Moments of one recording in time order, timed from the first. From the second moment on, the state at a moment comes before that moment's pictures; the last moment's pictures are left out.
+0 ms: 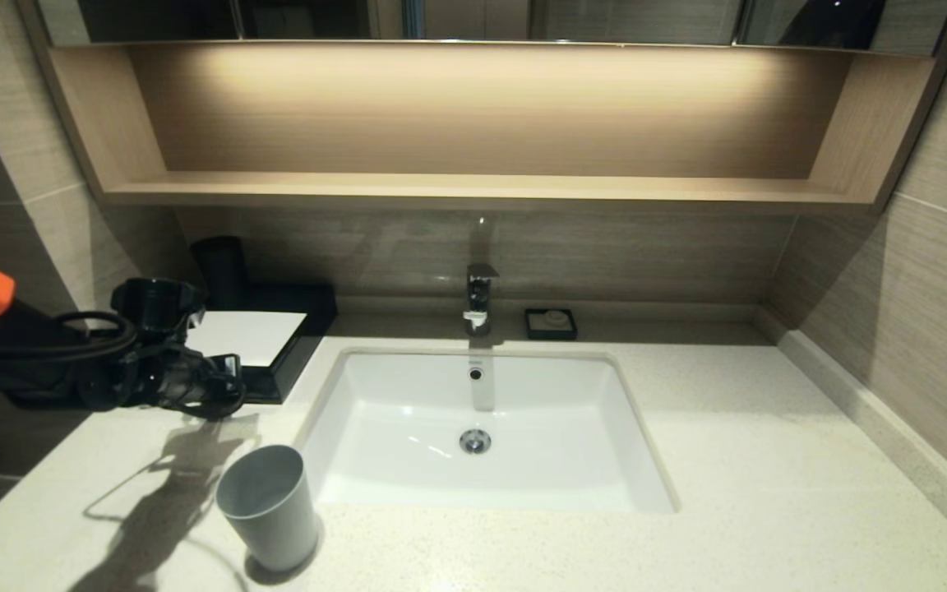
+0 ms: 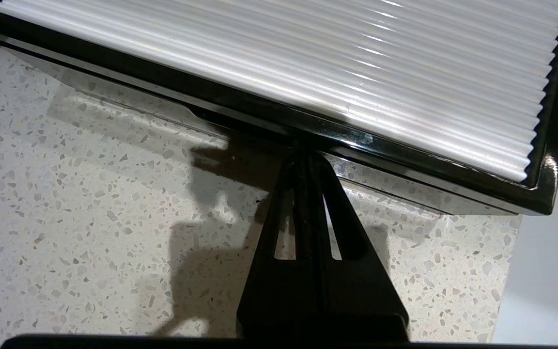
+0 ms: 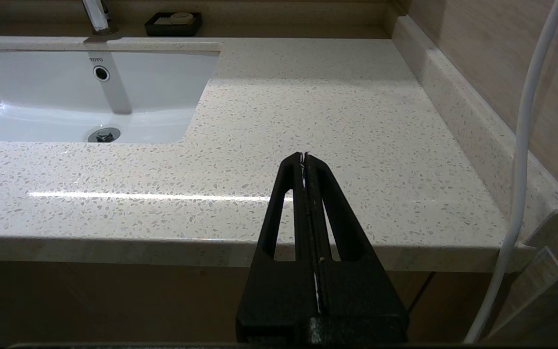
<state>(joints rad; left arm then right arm) 0.05 2.02 -1.04 -0.29 0.15 -0.13 0.00 0.00 0.00 0.00 0.00 0.00</state>
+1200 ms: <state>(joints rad) 0.05 1.94 -0.97 -0.31 0.15 -0.14 0.00 0.00 0.00 0.00 0.00 0.00</state>
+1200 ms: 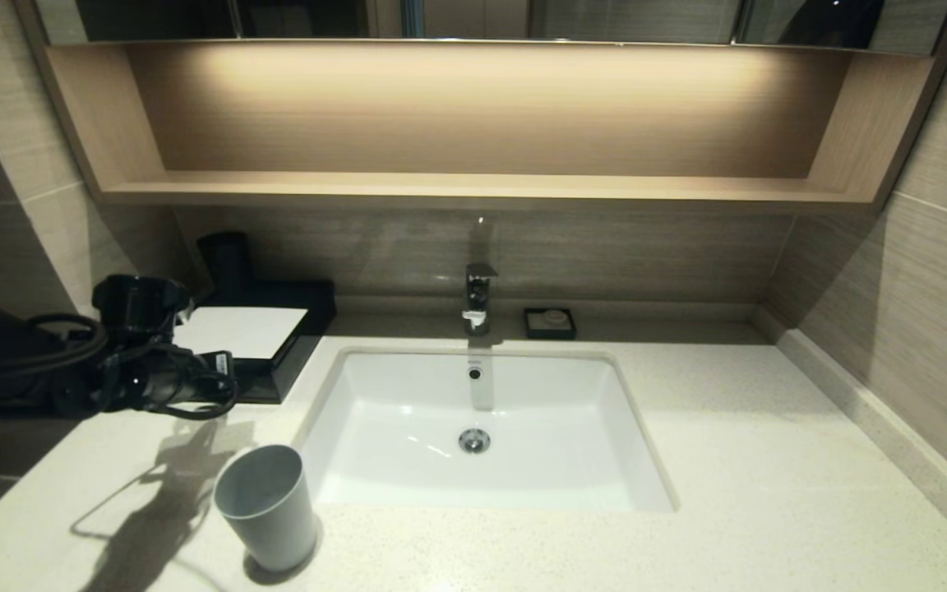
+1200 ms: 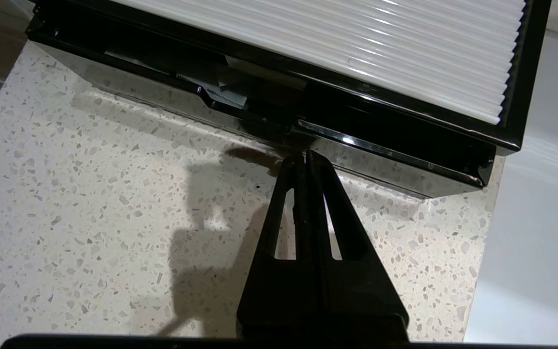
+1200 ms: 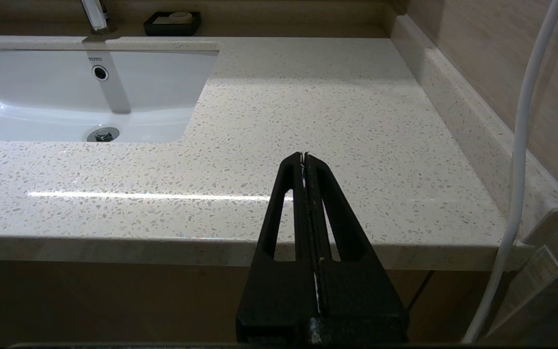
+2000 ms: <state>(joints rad) 0.06 1.86 -0.94 -0.31 0.15 -0.14 0.00 0.00 0.00 0.00 0.00 0.00</state>
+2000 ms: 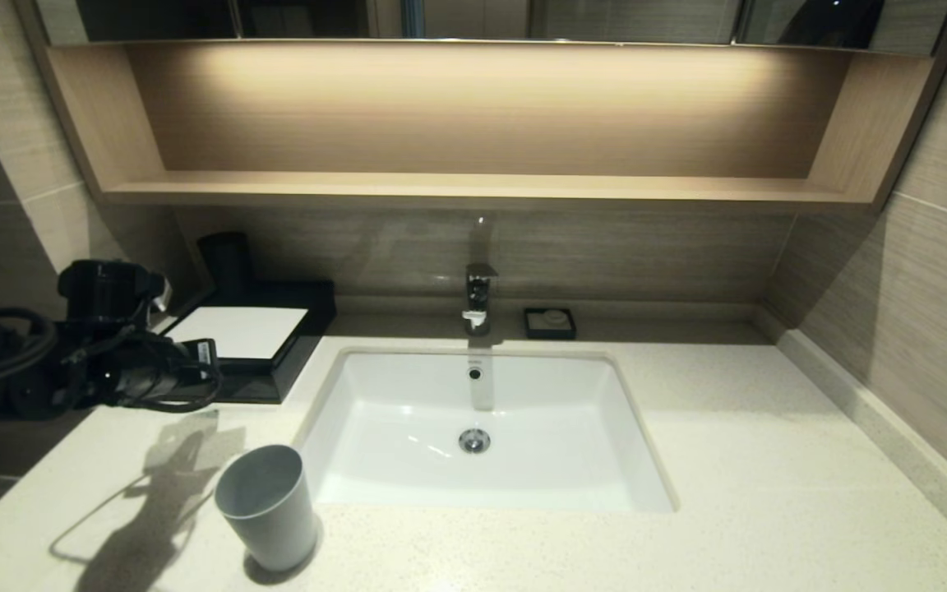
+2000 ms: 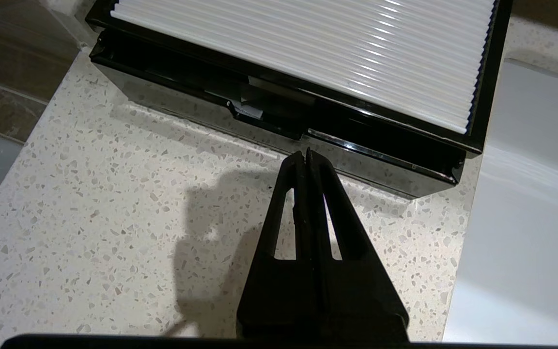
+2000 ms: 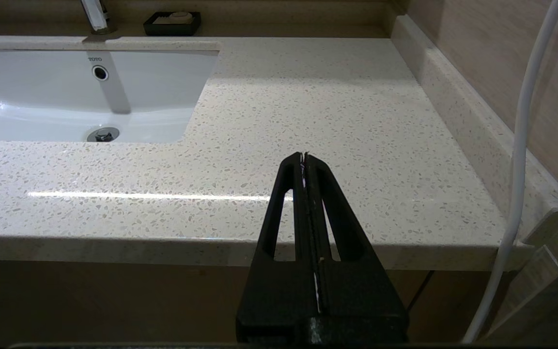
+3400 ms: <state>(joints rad) 0.07 1.68 -0.88 -0.32 0.16 -0.20 0.00 0.00 0.00 0.00 0.00 0.00</state>
